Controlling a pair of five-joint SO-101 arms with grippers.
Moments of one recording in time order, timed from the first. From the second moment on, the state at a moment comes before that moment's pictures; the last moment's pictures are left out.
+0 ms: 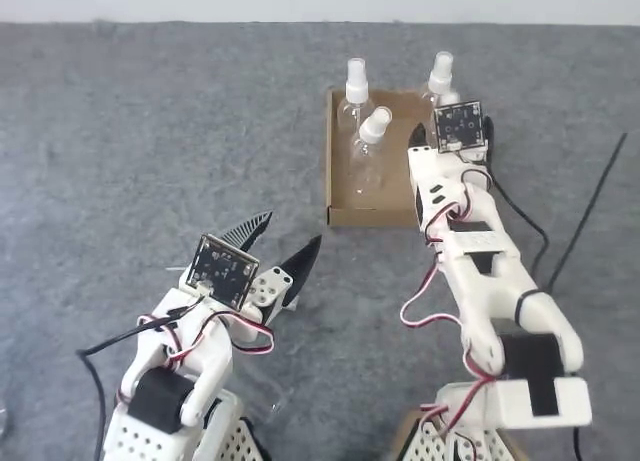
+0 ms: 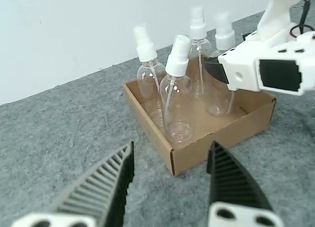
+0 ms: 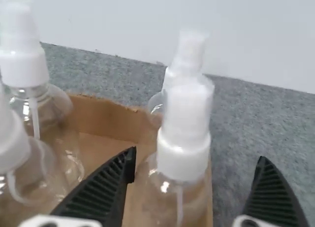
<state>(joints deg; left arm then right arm) 17.1 -97.5 79.5 52.6 -3.1 -6.7 -3.2 49.0 -16.5 7.4</state>
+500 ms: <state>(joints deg) 16.4 -97.5 79.5 52.6 -3.1 -7.6 -17.3 45.1 3.0 7.4</state>
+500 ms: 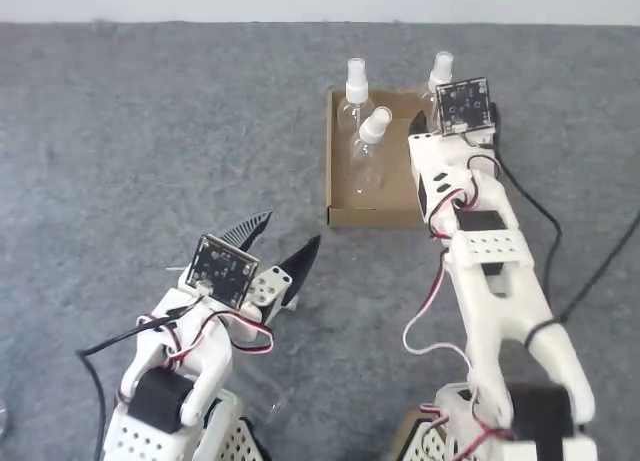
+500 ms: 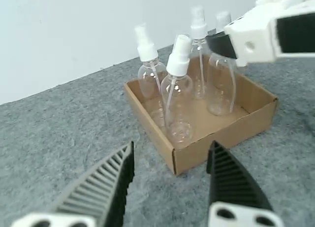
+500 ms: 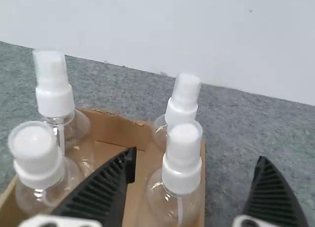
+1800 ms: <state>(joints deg) 10.5 -54.4 57.8 83.1 -33.1 -6.1 -71.5 73.7 65.8 15.5</state>
